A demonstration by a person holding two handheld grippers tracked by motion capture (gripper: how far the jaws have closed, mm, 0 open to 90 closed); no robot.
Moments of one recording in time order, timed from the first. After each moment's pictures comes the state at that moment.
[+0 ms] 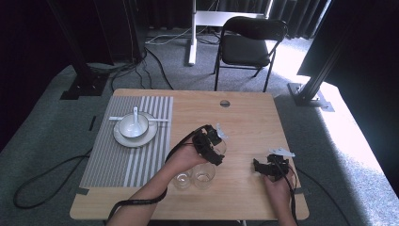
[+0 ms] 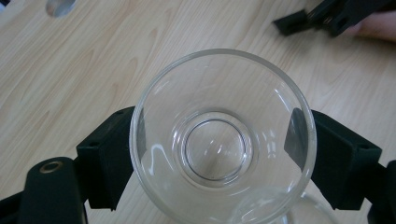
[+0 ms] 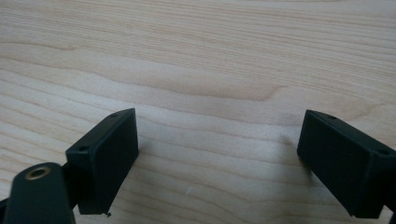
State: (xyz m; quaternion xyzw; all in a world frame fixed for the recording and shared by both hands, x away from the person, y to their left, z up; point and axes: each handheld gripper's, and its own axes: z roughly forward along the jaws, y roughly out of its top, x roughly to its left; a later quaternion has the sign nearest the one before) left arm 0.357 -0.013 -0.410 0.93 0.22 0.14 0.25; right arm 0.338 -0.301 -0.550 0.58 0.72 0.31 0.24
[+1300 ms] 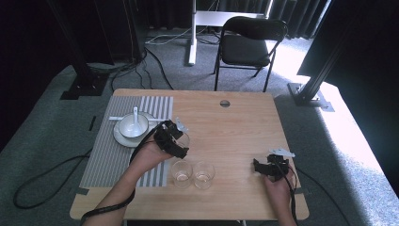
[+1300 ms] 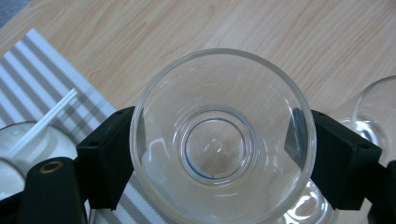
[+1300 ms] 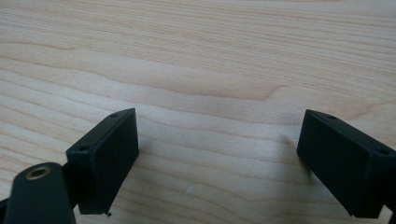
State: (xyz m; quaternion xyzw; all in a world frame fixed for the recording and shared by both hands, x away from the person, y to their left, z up) left arm 0.364 0.093 -0.408 0.90 0.32 0.18 0.23; right arm 0.338 -0.301 -0.550 0.58 0.72 0.31 0.24
